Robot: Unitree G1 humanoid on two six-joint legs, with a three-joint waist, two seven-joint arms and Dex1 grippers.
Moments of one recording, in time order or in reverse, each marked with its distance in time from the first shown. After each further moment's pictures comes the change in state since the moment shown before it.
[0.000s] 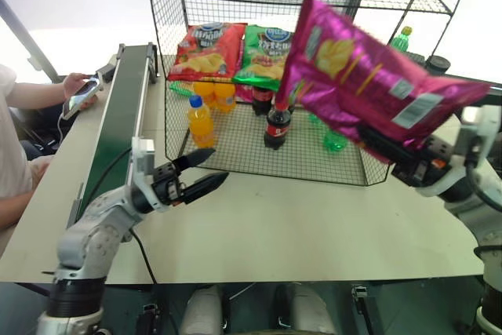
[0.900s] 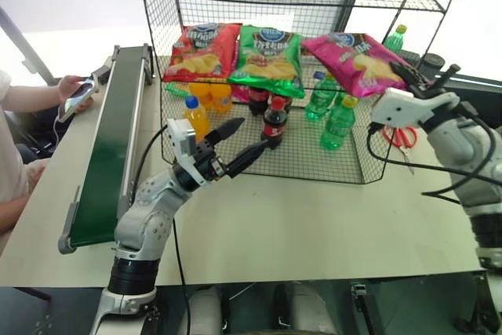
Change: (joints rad) left arm -0.126 -0.244 -0.114 0.021 0.185 -0.180 0.183; right arm -0.437 -0.223 0.523 0.704 -1.453 -0.716 -0.527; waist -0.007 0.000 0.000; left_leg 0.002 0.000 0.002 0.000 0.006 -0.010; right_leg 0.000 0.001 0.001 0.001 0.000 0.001
